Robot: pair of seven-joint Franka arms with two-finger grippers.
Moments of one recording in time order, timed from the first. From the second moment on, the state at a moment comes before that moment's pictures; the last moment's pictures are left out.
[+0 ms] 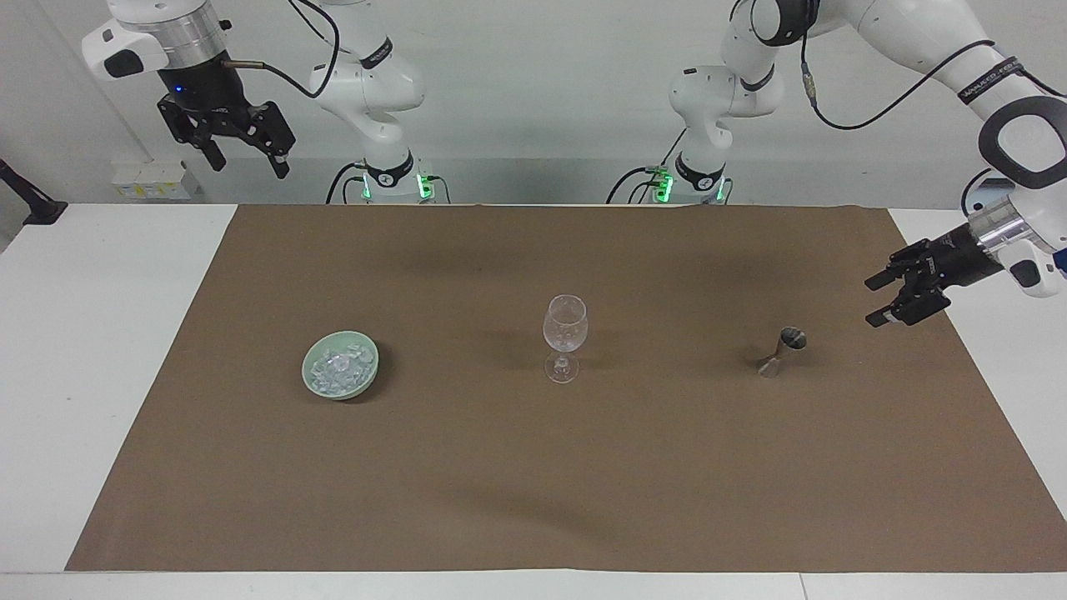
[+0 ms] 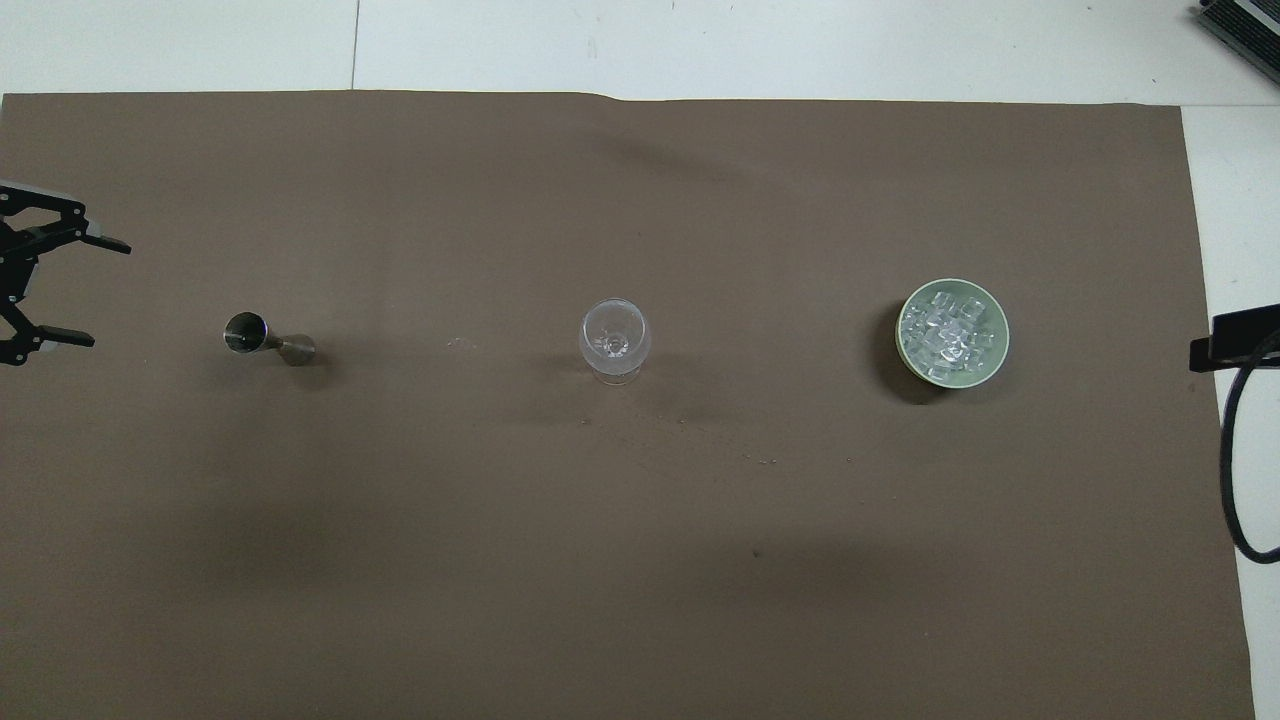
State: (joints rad) left arm -0.08 0.31 0.42 -1.51 -0.60 1.54 -0.68; right arm 0.04 -0.08 -0.08 -1.48 0.00 1.42 0.15
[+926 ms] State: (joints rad) left arm -0.05 0.39 0.50 -1.76 -0.94 1.62 -0.83; right arm 0.04 -0.08 -0.08 -1.48 0.00 1.42 0.15
